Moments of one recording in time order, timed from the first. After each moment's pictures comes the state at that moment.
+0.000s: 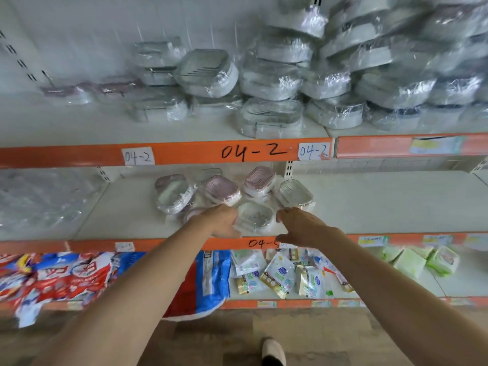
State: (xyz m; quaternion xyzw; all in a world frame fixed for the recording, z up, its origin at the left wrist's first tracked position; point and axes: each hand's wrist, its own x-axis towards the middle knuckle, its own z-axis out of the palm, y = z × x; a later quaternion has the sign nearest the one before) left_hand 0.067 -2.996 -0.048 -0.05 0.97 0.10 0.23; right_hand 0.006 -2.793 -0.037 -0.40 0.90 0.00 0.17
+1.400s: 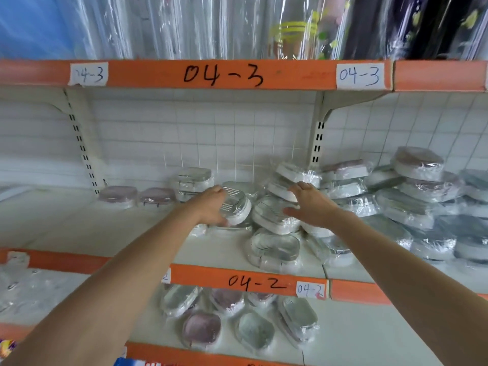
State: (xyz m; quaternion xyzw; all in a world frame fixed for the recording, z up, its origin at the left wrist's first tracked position) left_hand -0.004 -3.064 0.220 -0.10 0.99 0.03 -0.02; right_hand -0.111 -2.840 0.233 -0.40 0.91 -0.06 -0.06
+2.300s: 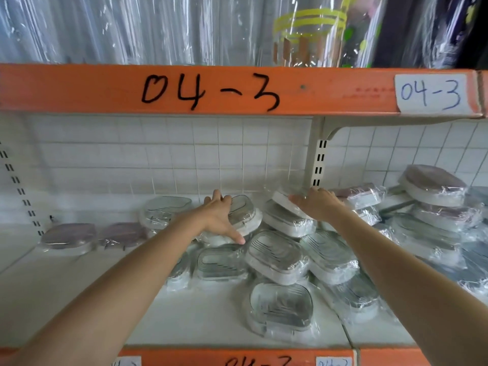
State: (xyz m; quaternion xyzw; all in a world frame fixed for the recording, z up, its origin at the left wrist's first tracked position) left_hand -0.127 -3.107 0.232 -0.09 0.99 0.08 0.03; right_hand -0.230 -2.888 0.250 -0.16 0.98 -0.11 0.02
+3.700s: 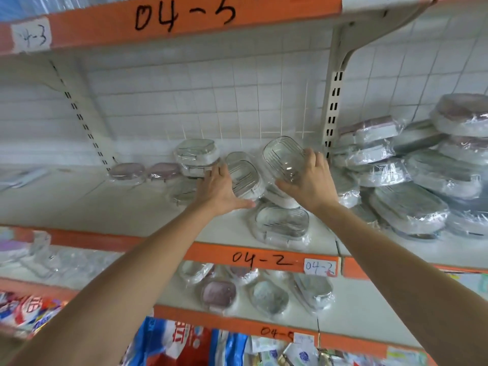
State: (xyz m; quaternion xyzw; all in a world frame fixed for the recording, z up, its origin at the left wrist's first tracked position) left_hand -0.026 -3.032 0.184 -0.26 0.96 0.04 -0.09; right_hand -0.134 -2.861 0.180 -0.32 0.88 -0.32 -0.14
